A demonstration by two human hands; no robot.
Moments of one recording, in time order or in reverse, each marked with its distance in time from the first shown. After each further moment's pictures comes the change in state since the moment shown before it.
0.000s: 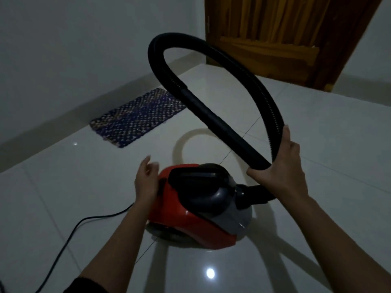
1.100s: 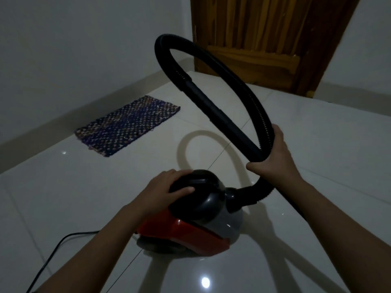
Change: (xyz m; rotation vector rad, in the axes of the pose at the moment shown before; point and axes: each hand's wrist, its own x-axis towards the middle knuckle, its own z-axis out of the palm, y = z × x) left_hand -0.018 0.029 0.030 0.638 -0.647 0.546; right_hand 0.040 0.024 -0.031 0.251 -0.093 0.056
